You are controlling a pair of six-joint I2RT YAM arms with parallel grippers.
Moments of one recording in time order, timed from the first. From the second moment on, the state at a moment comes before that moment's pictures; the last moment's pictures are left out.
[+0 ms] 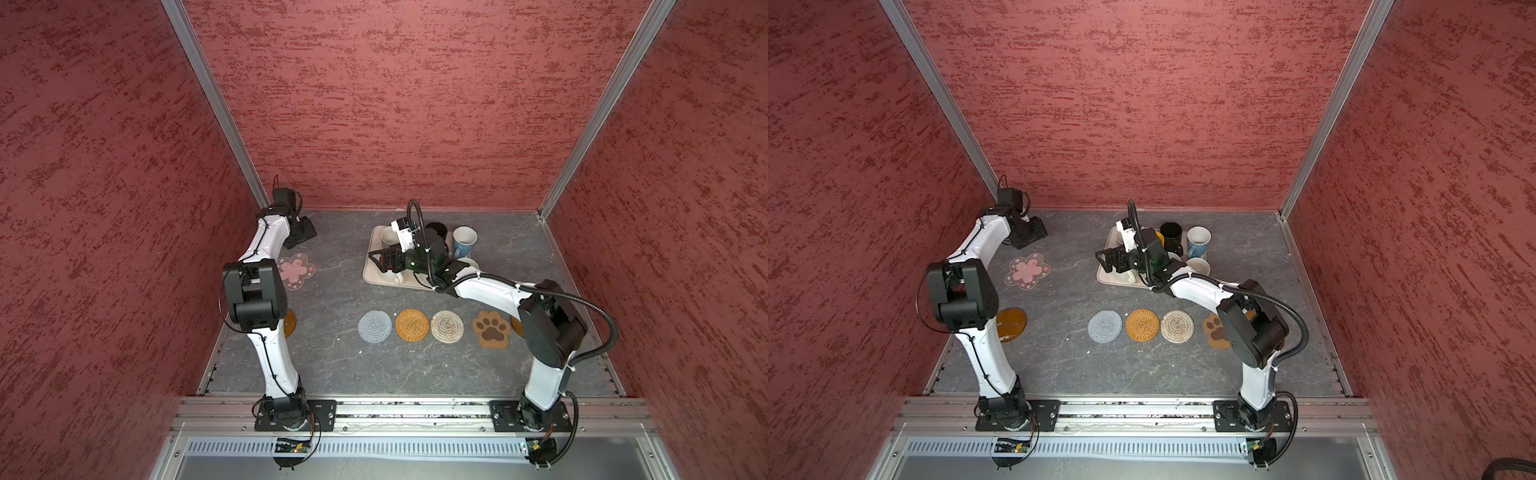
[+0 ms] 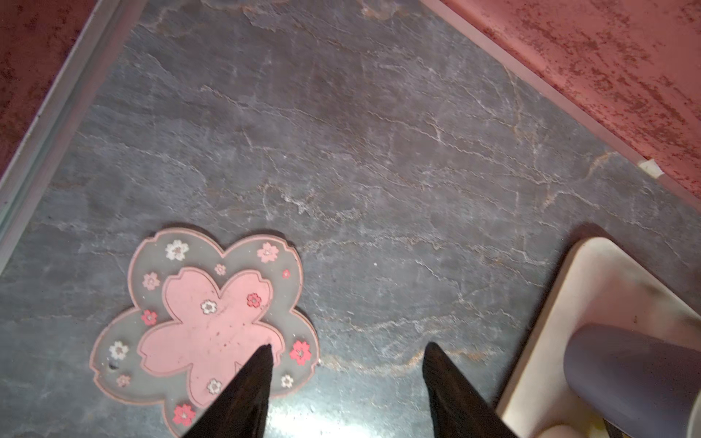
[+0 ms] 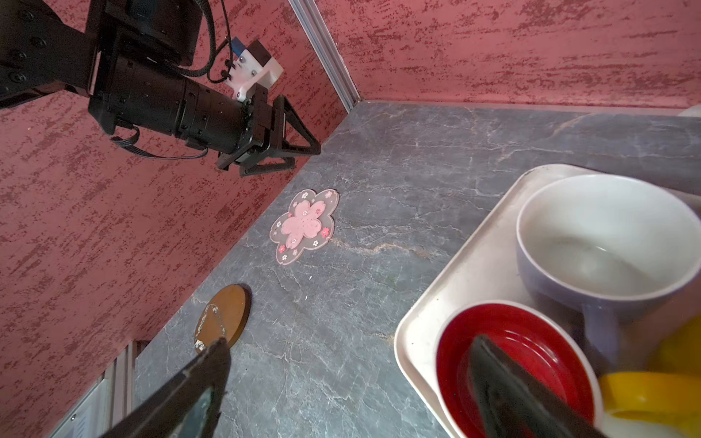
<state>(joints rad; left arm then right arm) 0.14 2.04 1.79 -0.80 0.05 -0.36 0.69 1.86 1.28 0.25 -0.29 0.43</state>
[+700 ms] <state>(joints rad) 0.28 2.18 1.83 -0.77 0.08 -0.16 0.71 1.93 1.32 0.23 -0.33 0.40</state>
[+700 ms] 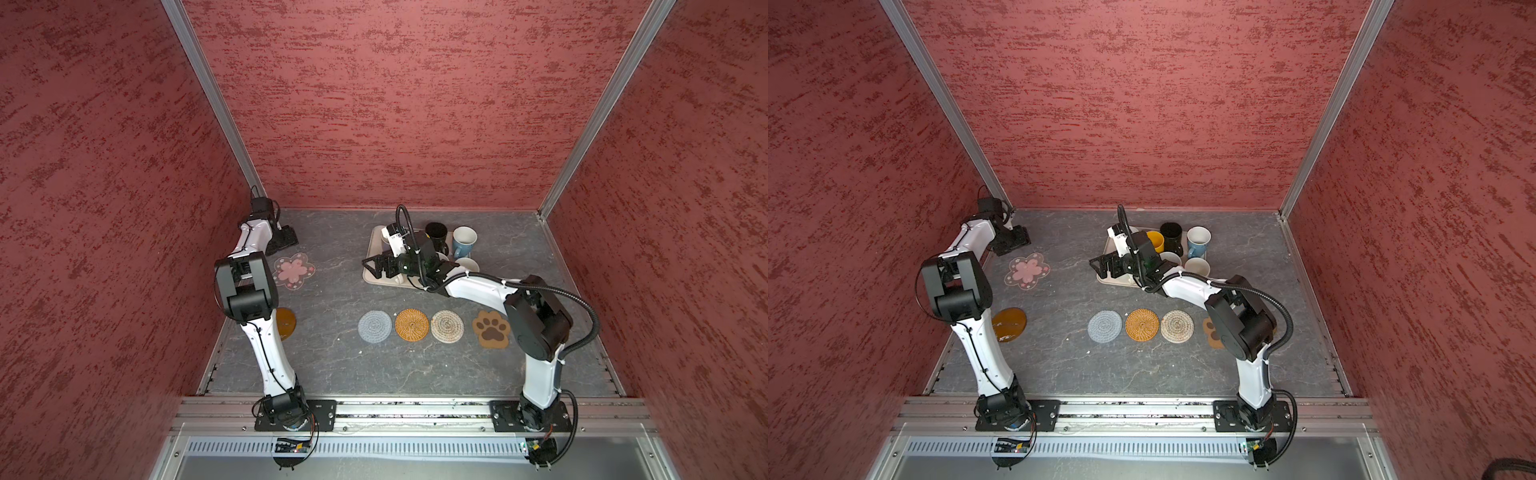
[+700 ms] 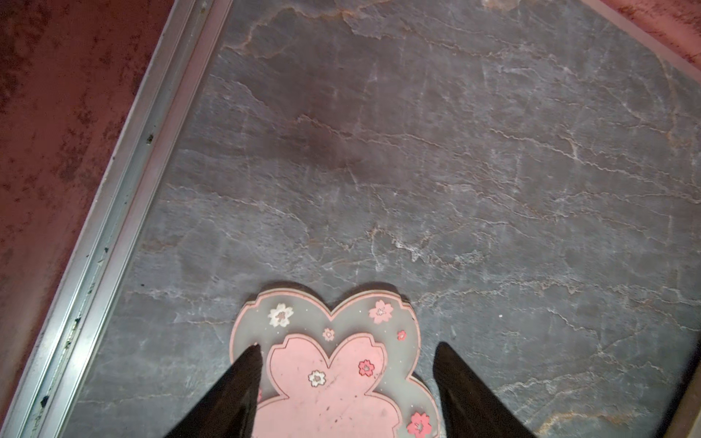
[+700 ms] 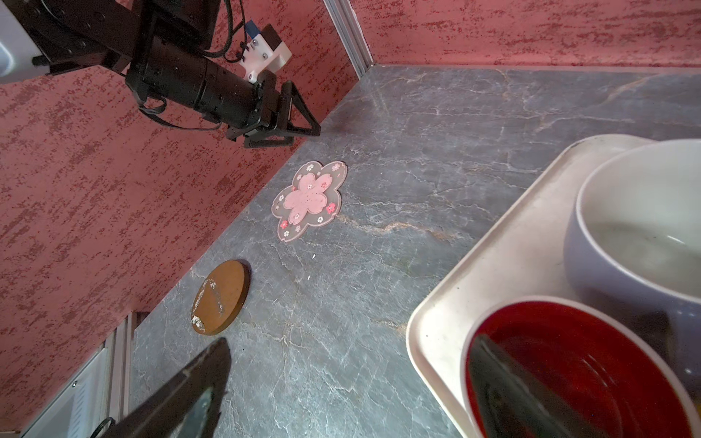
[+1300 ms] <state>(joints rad) 0.32 2.30 1.94 -0.81 0.14 -0.12 0.71 1.93 1.32 0.21 -0.33 0.40</state>
